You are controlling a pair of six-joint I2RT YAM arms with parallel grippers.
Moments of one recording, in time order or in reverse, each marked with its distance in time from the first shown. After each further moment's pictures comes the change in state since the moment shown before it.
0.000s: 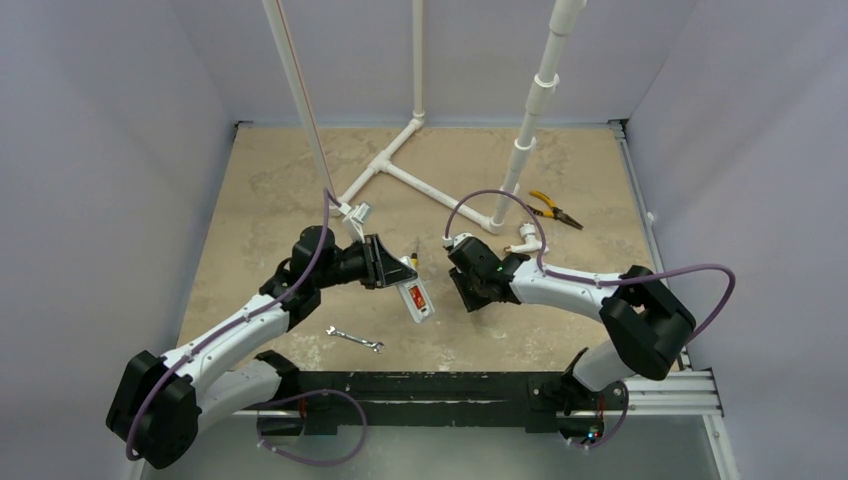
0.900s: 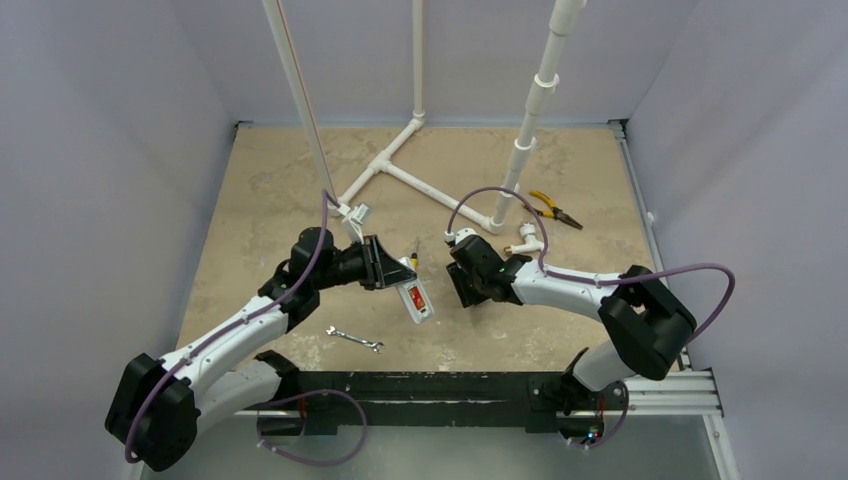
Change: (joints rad) left arm 0.000 -0.014 -0.008 -0.001 0.000 0.001; right arm -0.019 0.000 -0.028 0.103 0.026 -0.003
